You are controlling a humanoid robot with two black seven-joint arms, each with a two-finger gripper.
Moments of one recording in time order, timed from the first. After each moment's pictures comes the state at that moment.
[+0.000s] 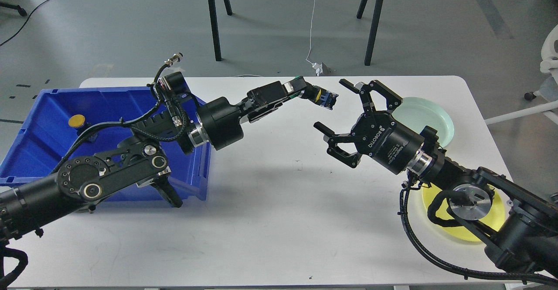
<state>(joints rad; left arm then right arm) -0.80 0.43 -0.35 -1.32 0.94 -0.08 -0.49 0.45 -0.45 0.71 1.39 -0.12 0.49 0.17</state>
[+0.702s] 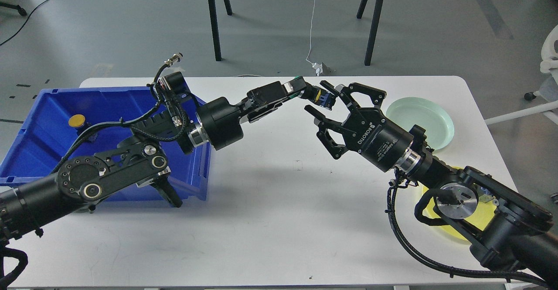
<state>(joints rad) -0.80 0.43 -0.35 -1.32 0.94 -0.08 -0.49 0.45 -0.39 0.72 1.38 -0.12 0.49 0.18</state>
